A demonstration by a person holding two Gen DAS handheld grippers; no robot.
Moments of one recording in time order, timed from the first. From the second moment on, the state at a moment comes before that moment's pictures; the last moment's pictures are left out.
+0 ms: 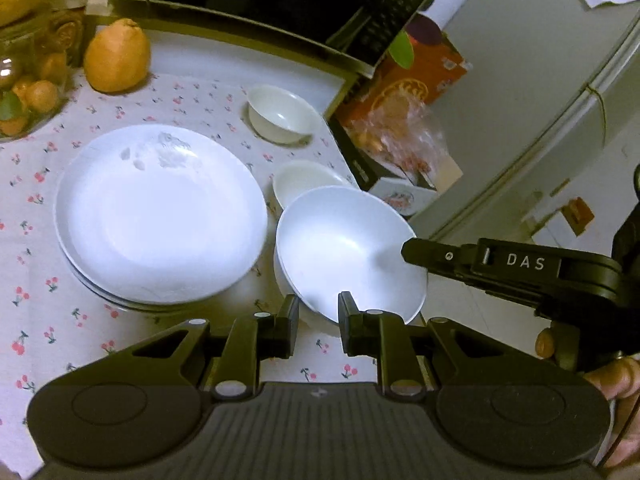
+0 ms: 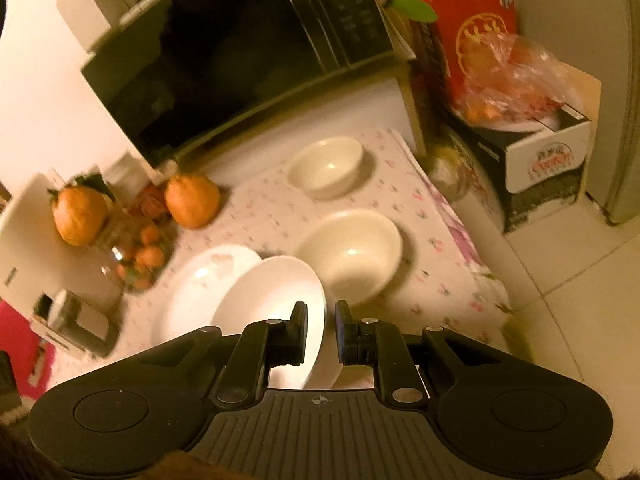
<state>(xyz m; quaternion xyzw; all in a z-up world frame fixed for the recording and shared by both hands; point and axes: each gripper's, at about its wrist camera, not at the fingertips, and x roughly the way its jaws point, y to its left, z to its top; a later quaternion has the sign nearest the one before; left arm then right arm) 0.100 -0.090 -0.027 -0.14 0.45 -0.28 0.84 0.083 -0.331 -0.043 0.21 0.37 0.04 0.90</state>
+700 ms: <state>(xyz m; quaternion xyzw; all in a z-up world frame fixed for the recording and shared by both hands) 0.097 -0.110 -0.051 -0.10 0.49 -0.28 0.82 0.092 -0.352 -0.081 0.23 0.46 0.02 0.86</state>
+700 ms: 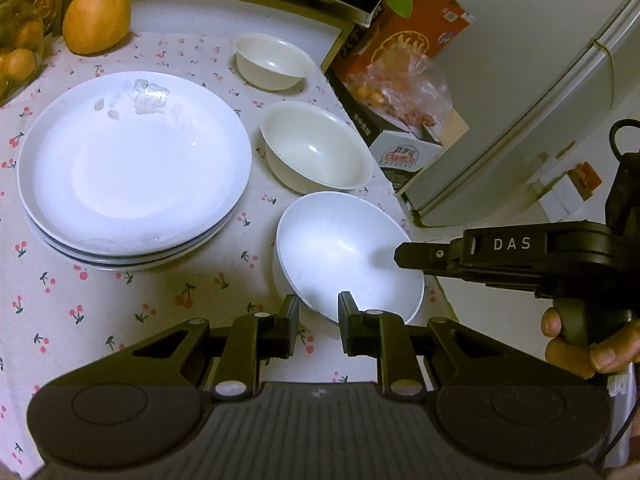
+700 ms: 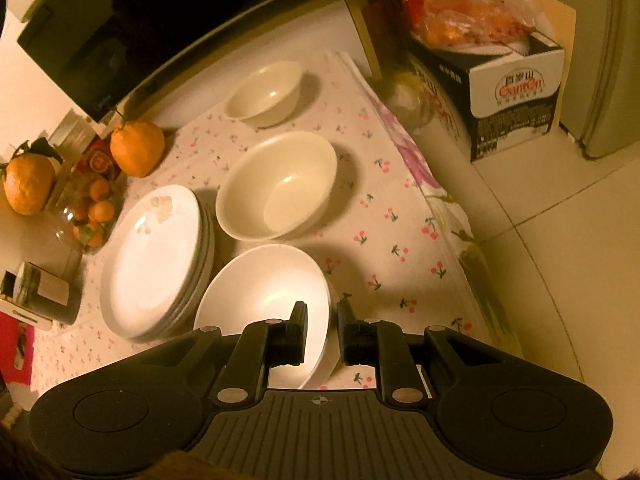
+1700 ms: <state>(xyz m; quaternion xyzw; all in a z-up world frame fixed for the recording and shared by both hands) 0.100 -0.107 -0.050 -0.10 0.49 -0.28 0.82 0.096 -0.364 -0.089 0.28 0.48 0.02 0.83</state>
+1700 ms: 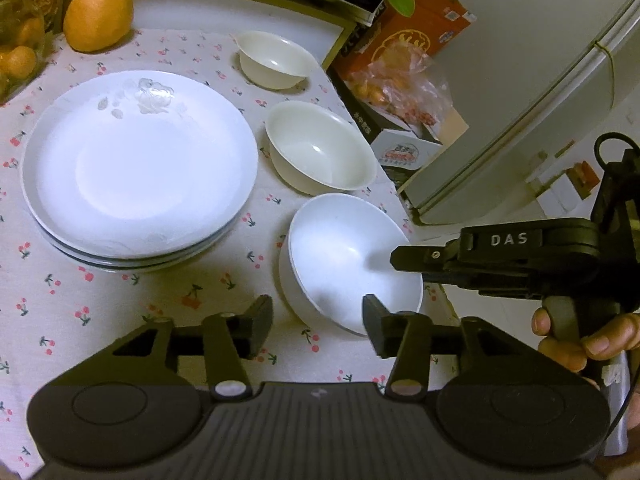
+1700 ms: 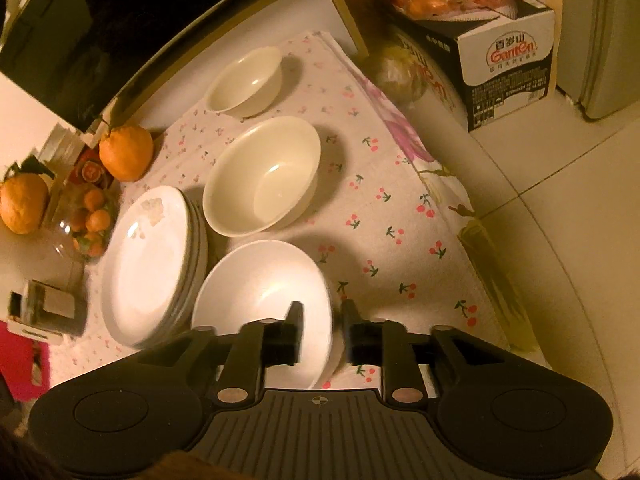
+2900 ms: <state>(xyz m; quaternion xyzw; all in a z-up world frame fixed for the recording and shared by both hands) 0.184 -0.139 0.001 0.02 0.45 -0.24 0.86 0.106 -0.412 -0.105 0.56 0.37 0.00 0.75</state>
